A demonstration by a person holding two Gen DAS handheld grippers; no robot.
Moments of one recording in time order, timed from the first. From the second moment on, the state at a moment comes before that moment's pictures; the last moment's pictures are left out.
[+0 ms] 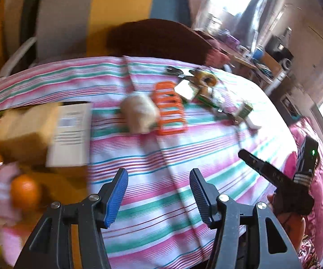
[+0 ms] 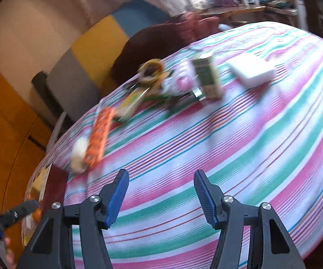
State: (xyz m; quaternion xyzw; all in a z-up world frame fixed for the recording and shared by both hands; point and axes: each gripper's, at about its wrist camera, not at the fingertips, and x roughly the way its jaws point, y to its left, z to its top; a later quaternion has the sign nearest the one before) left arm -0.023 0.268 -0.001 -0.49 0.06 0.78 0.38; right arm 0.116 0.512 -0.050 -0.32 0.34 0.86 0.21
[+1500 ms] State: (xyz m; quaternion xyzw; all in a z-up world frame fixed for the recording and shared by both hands) left arm -0.127 0.339 -0.057 -0.56 0.03 0.79 0.24; right arm 0.023 0.496 -0.042 -0.35 0.23 0.91 0.06
